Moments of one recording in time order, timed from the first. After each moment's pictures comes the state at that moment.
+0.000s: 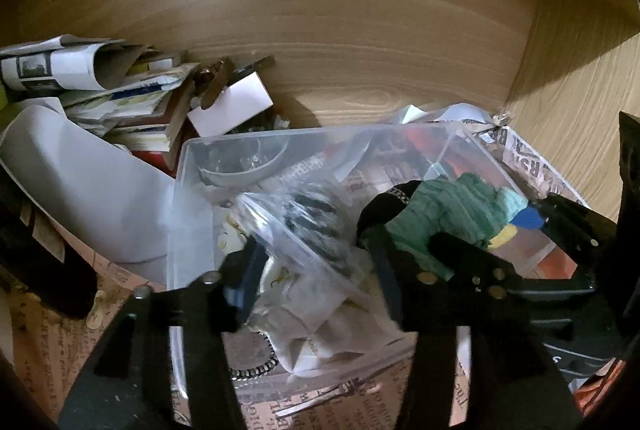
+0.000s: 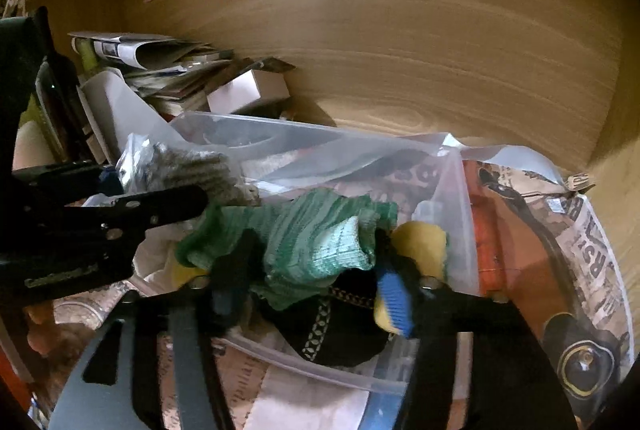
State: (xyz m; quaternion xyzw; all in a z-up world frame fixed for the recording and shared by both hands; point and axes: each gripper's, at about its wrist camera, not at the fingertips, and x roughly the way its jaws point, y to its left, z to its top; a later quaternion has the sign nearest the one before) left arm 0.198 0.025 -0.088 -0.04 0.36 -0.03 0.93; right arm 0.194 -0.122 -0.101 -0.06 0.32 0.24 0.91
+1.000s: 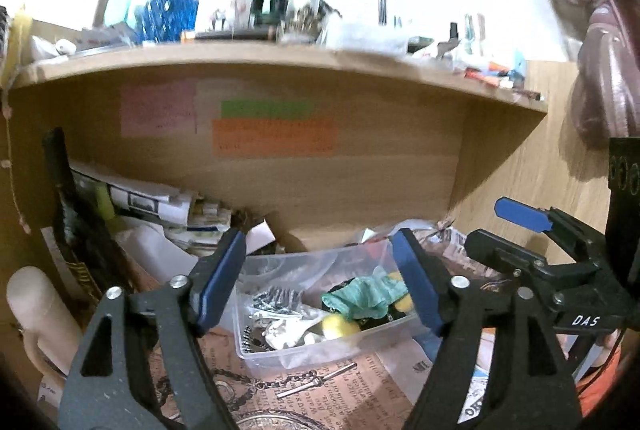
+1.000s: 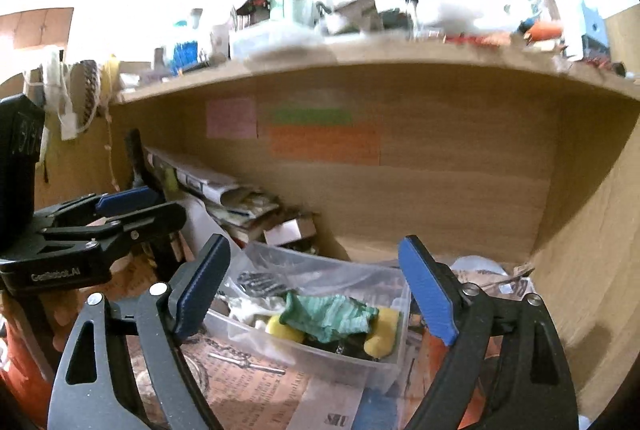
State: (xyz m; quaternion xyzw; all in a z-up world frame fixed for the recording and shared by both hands) left arm 0.055 0.019 0.030 -0.03 0.14 -0.03 0.99; right arm 0.077 -0.160 0.011 -0.01 0.12 0.26 0.96
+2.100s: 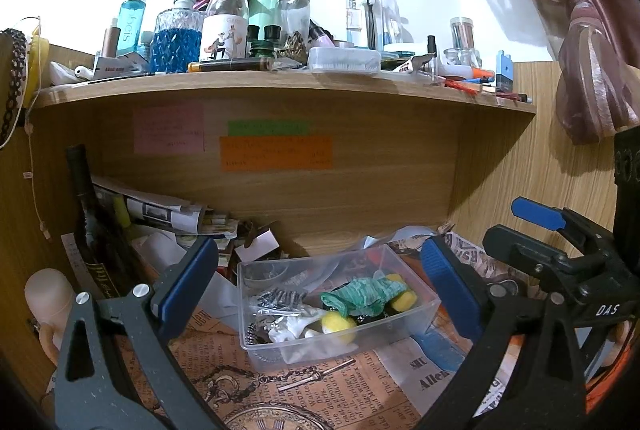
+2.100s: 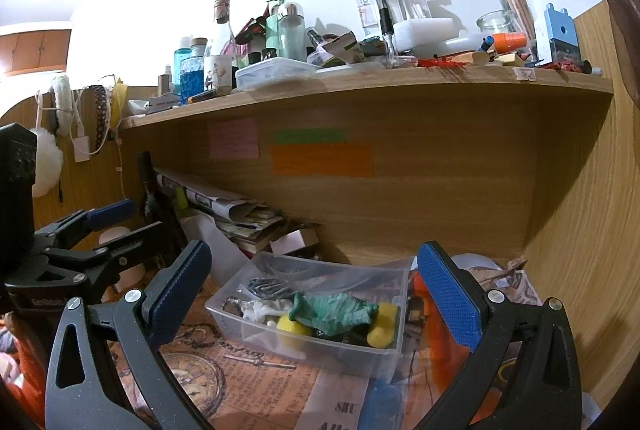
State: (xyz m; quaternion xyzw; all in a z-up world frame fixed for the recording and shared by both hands) left arm 0.026 0.001 0.033 -0.01 0.12 -0.02 0.99; right arm 0.050 -0.174 0.011 0.01 0.10 0.26 0.96
